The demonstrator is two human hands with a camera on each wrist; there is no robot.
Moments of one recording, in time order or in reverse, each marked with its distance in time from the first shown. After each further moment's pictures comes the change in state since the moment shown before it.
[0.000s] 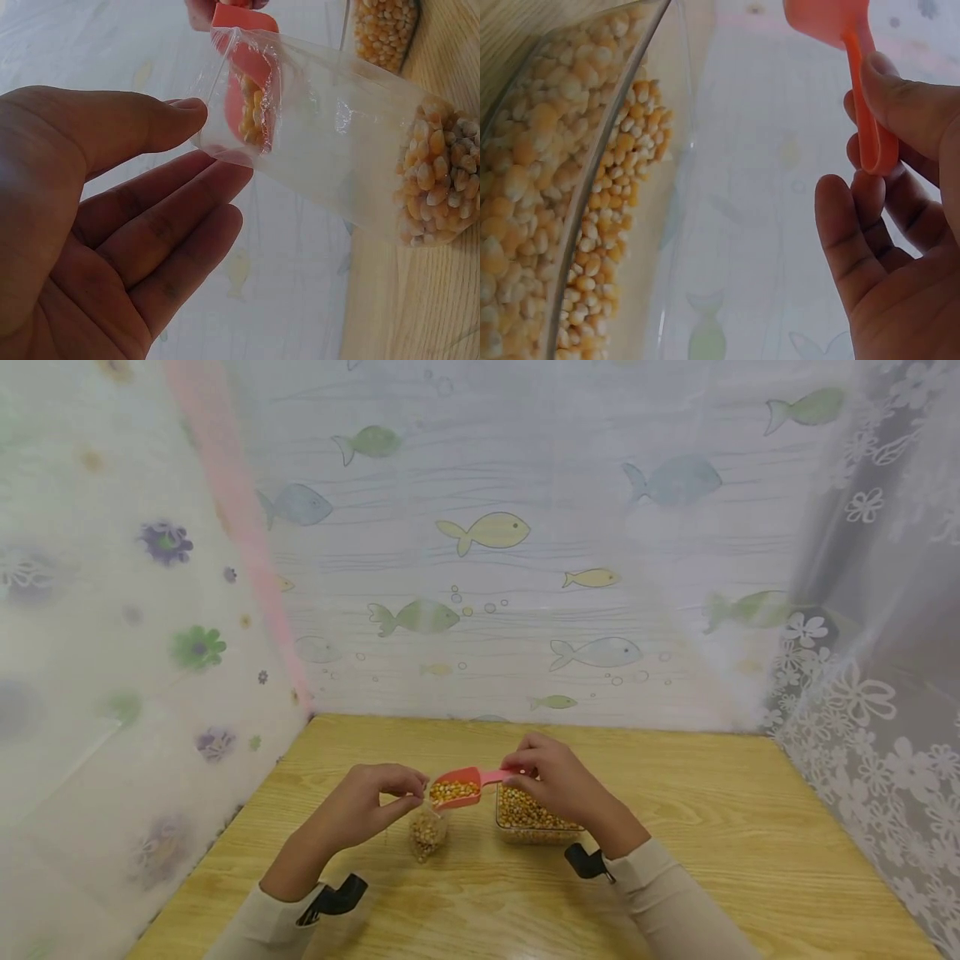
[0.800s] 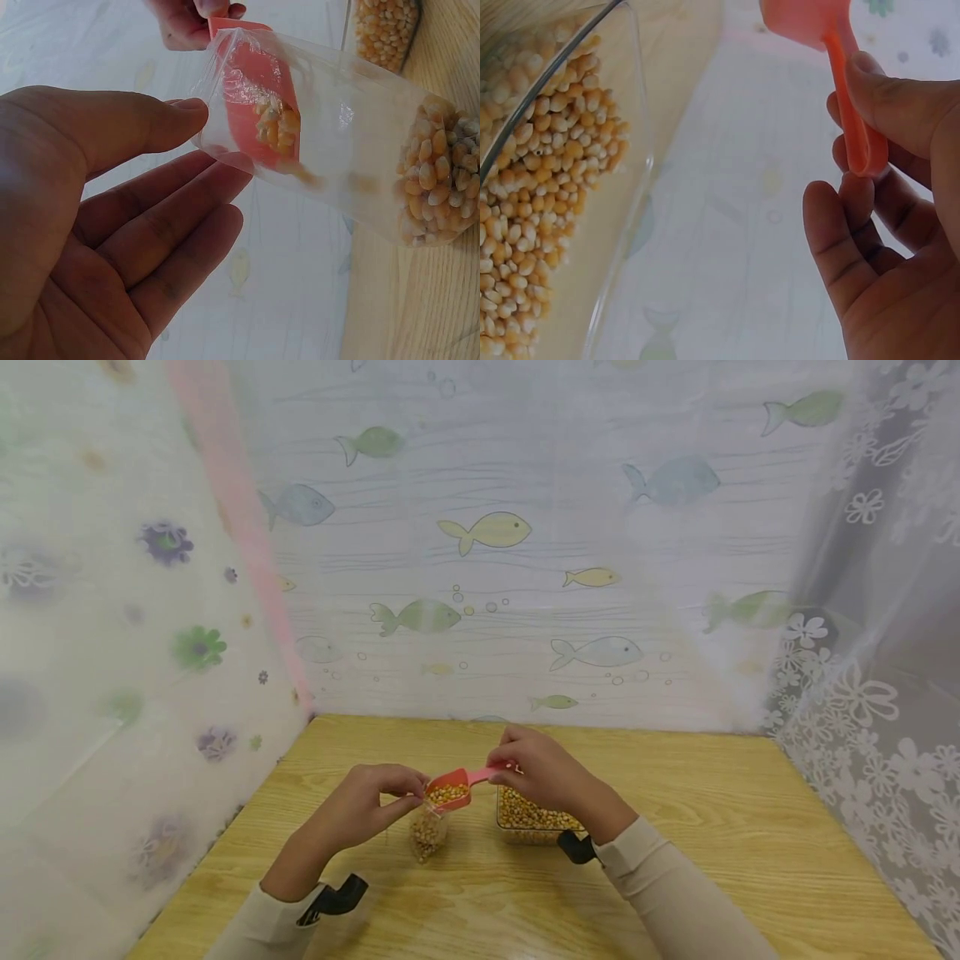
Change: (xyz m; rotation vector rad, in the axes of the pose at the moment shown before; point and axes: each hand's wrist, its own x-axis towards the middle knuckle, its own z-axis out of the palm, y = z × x) left_hand 0.000 -0.003 0.001 0.002 -0.002 0.010; right_hand 0.025 -0.016 -0.004 -0.133 -0.133 -0.035
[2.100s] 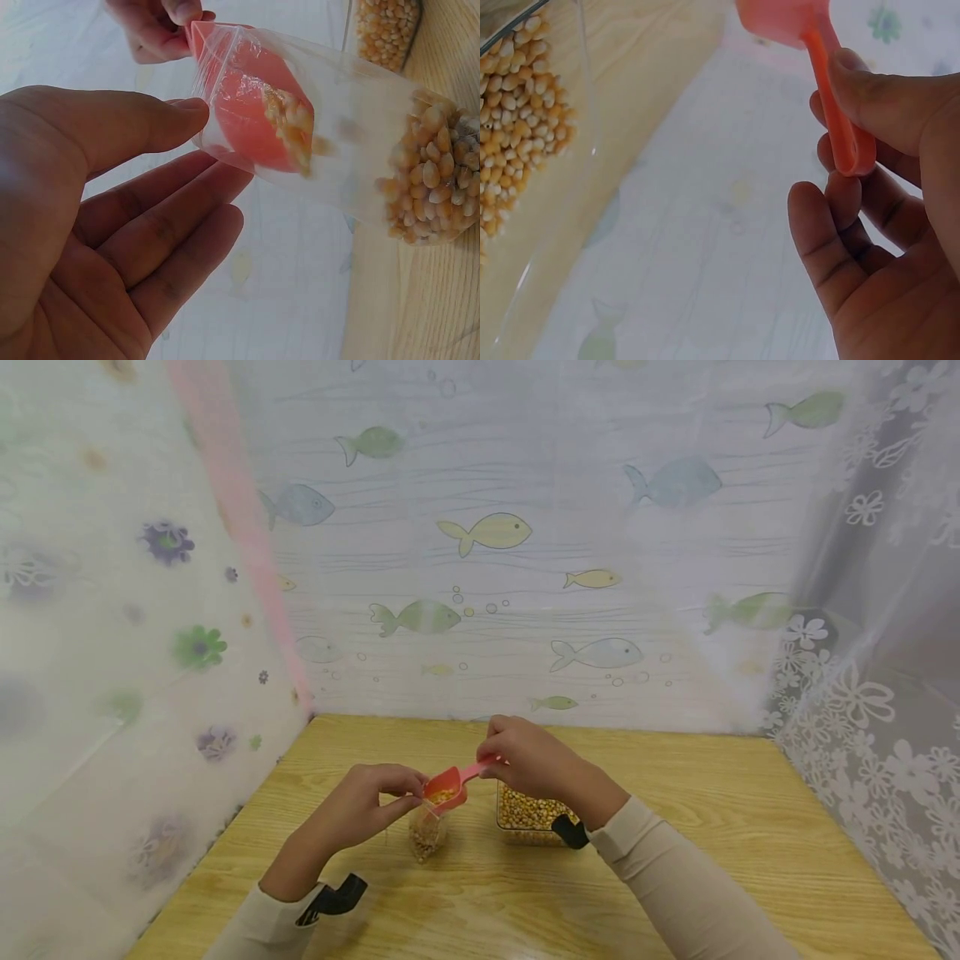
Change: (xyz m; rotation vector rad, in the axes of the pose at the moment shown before) left_hand 0.001 0.004 -0.002 0.010 0.008 0.004; right_hand 0.024 -0.018 -0.021 -0.086 -0.126 -0.028
